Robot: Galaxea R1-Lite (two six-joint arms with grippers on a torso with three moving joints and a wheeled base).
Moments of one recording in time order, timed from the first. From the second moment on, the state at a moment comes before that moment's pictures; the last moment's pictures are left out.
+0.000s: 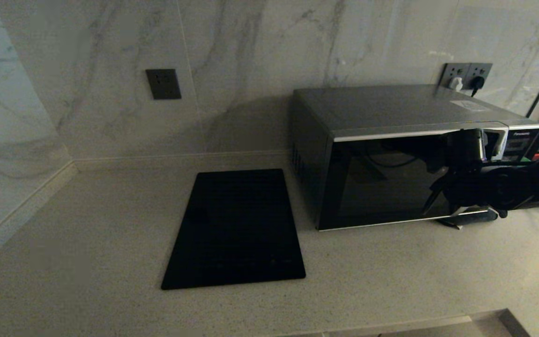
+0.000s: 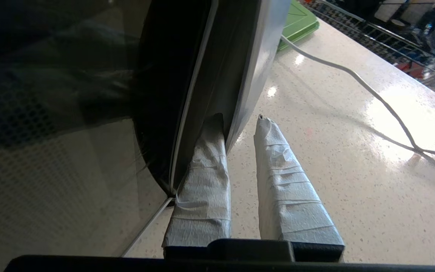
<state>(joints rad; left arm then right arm) 0.00 0.00 0.00 -0.01 0.03 -0.07 0.02 2.02 -1.25 -0.22 -1.04 0.29</state>
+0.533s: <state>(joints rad) 0.00 0.00 0.00 -0.01 0.03 -0.07 0.04 2.02 -1.23 -0.21 -1.06 0.31</state>
